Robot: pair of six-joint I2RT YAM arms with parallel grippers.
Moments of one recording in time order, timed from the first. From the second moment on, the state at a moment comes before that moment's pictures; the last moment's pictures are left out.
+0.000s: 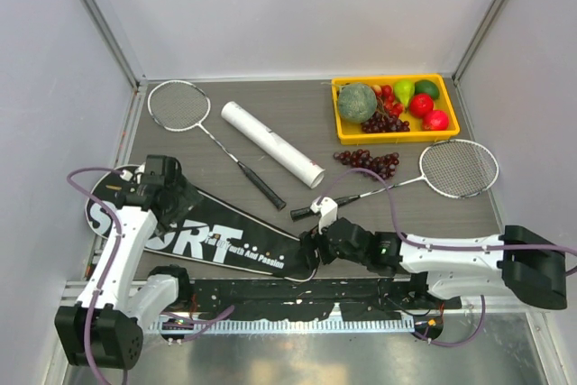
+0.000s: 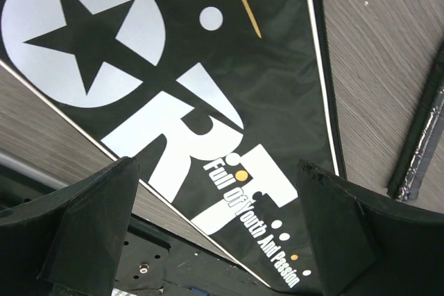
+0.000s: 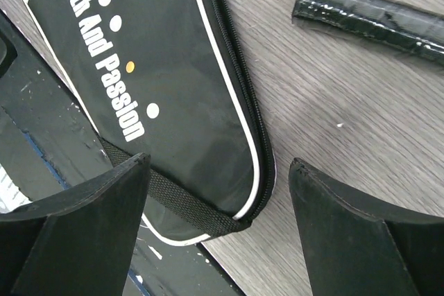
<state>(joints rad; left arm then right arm) -0.07 0.94 0.81 -1.01 -0.19 -0.81 1.21 1.08 0.39 0.08 0.19 0.54</state>
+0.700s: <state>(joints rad) -0.01 0.87 0.77 -1.00 -0.17 -0.84 1.21 1.30 0.44 0.20 0.06 0.48</state>
